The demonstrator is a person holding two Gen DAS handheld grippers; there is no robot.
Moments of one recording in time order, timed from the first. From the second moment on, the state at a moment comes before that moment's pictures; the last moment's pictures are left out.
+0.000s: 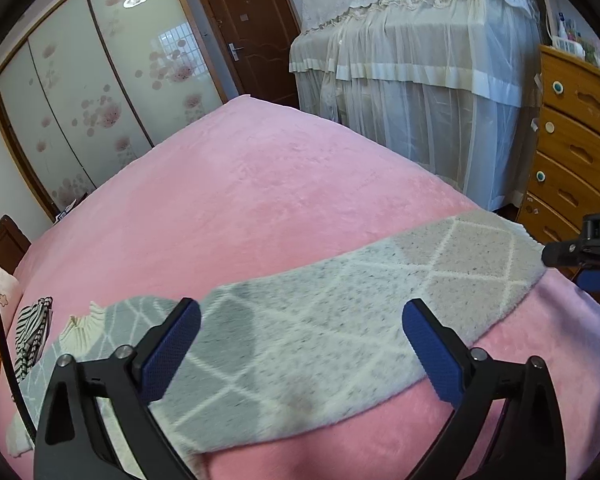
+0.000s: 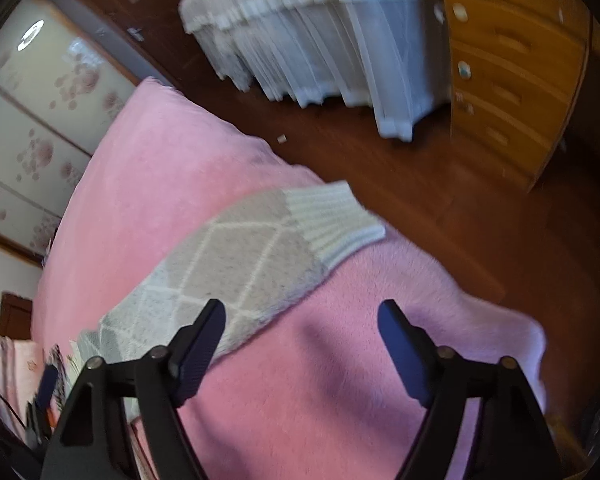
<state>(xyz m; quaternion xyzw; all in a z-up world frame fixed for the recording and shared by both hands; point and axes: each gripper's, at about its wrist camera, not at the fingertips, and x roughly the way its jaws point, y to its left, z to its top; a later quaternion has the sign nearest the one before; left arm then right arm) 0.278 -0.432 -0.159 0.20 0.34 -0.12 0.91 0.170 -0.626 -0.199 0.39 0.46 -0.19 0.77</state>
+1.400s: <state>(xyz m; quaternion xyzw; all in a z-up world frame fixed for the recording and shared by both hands) 0.266 -0.326 -0.080 0.12 0.38 -0.08 0.91 0.185 -0.503 -0.080 0.17 0.39 -0.13 0.90</state>
